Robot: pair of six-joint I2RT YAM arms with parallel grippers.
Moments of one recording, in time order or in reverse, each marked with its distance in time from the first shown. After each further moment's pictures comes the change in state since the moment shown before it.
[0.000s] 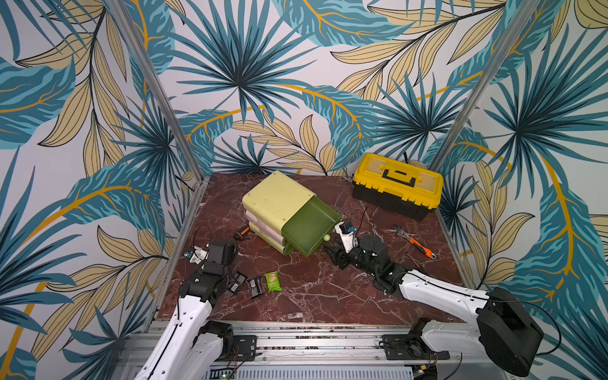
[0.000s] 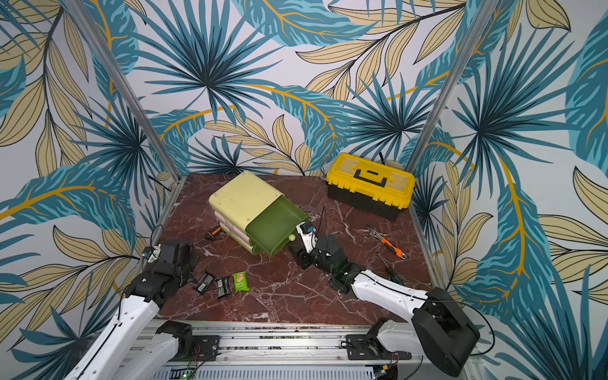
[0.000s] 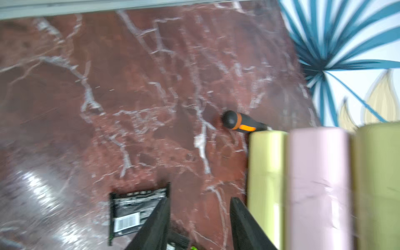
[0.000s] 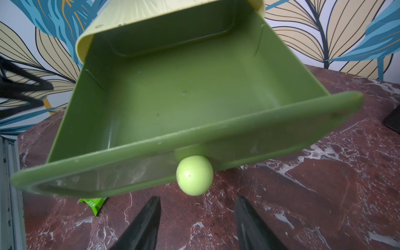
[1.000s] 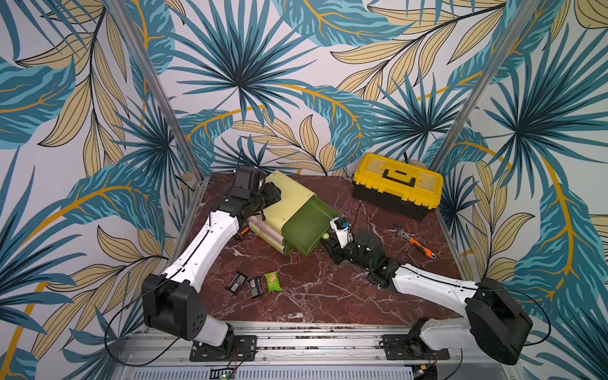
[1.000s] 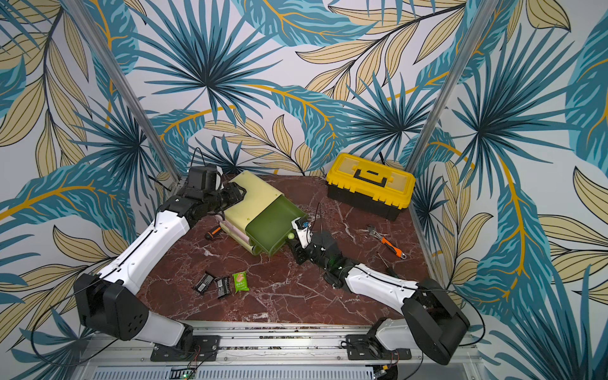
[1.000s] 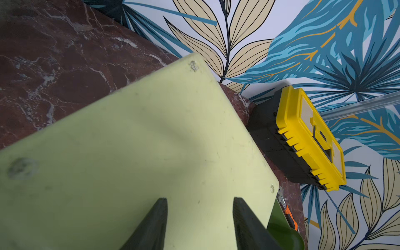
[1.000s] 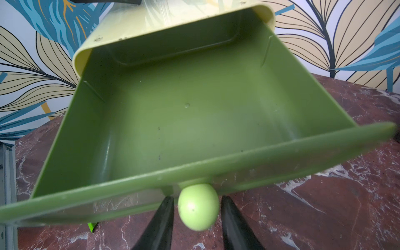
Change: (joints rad) left arm -0.106 0.715 0.724 0.169 0.451 0.488; right arm 0.000 0.082 0.071 0.036 -0.008 -0.014
